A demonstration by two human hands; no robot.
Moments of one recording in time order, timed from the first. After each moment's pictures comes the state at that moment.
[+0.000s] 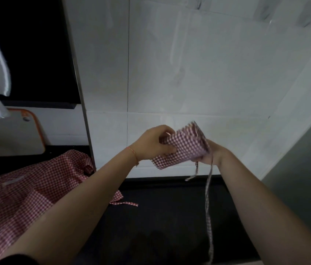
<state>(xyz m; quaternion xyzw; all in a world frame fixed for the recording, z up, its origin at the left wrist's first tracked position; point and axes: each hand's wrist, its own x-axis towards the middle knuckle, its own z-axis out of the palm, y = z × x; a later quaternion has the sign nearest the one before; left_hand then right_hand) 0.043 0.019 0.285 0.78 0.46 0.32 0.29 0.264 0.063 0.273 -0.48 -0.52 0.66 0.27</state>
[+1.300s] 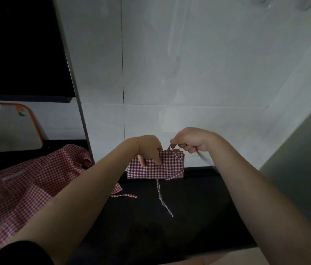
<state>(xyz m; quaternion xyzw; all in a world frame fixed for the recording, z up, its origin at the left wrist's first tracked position) 0.053 0.023 0.279 0.77 0.55 -0.06 0.33 0.236 0.060 0.290 -0.58 -0.66 0.48 0.06</state>
